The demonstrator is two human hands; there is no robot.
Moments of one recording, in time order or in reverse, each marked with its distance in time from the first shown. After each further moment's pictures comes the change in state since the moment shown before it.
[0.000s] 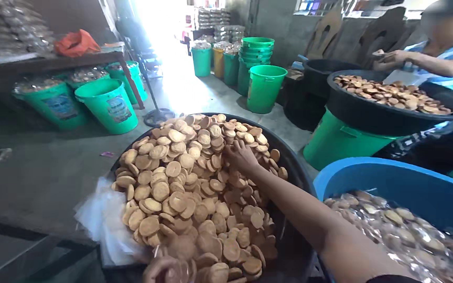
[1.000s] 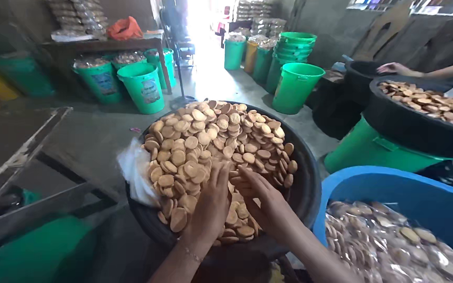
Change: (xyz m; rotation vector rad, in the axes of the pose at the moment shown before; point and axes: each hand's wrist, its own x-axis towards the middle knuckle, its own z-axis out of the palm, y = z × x) left_hand 0.062 0.047 0.092 0.724 -0.379 0.148; right_hand -0.211 -0.090 -0.074 0.678 0.337 -0.335
